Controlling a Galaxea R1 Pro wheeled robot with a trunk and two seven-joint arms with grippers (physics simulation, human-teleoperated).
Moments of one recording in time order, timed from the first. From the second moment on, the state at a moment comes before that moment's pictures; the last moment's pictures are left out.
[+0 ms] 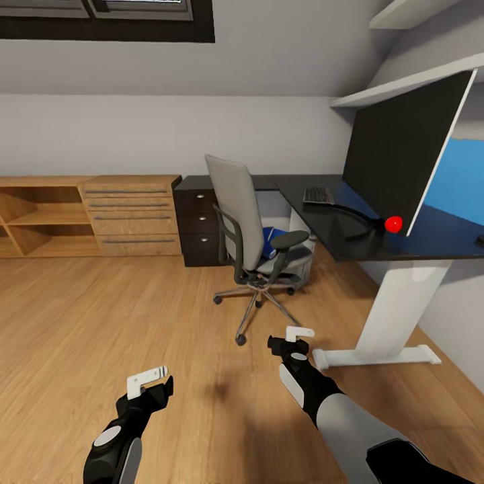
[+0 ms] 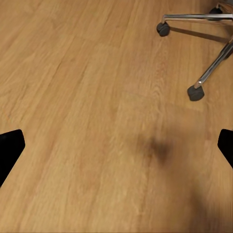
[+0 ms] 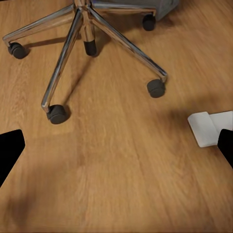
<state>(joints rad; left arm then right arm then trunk) -0.06 -0.17 0.09 -1.55 0.07 0.48 0.19 -0.79 0.17 0.18 -0.36 -0.21 0.01 -0.31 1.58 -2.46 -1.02</state>
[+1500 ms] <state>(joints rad) -0.06 -0.17 0.09 -1.53 0.07 0.48 0.18 -0.86 0.15 0.18 -0.24 -0.19 -0.18 -0.31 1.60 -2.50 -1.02</state>
